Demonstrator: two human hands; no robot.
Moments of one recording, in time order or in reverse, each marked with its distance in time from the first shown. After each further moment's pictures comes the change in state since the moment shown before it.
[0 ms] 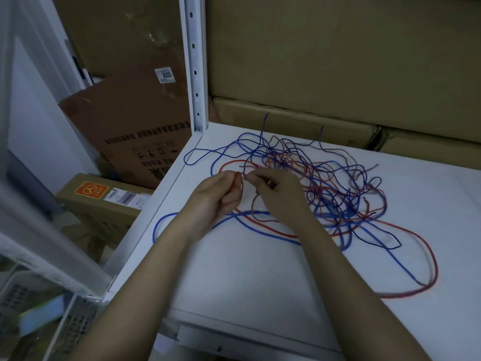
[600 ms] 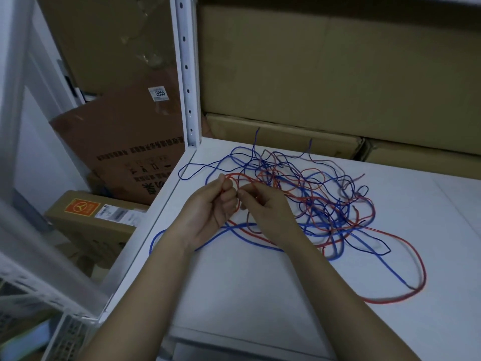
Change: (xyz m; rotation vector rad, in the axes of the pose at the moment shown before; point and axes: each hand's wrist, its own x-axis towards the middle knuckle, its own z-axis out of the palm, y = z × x) left_hand 0.012 0.010 0.003 -0.390 0.073 -0.138; right_hand -0.017 -0.021 0.006 0.241 -0.064 -0.005
